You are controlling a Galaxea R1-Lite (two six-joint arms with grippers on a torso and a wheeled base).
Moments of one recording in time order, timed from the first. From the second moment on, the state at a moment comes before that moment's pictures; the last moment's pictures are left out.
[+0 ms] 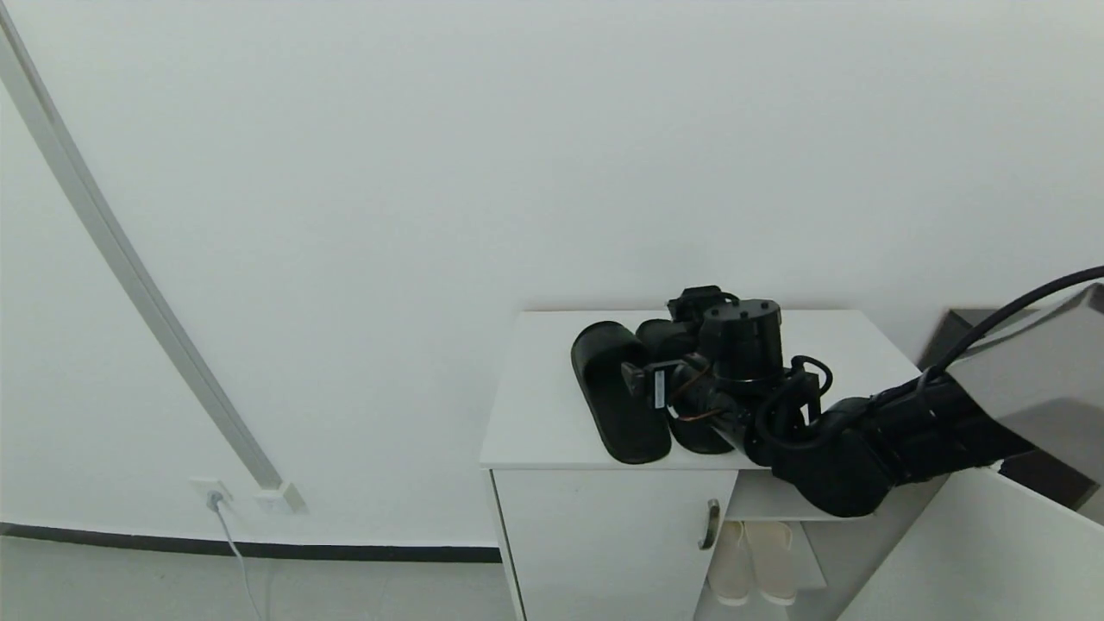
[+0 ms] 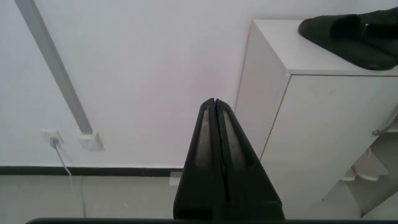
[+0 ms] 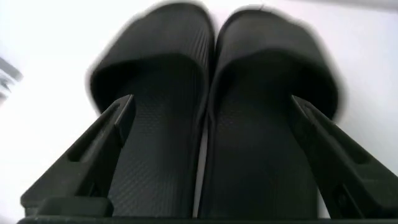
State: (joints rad) left arm 0.00 0.00 0.00 0.00 0.03 -0.02; right arm 0.67 2.08 -1.13 -0.70 -0.36 0.15
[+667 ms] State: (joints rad) left arm 0.00 0.00 0.00 0.00 0.03 -0.02; right arm 0.63 2.30 -1.38 -0.73 -0.35 0.10
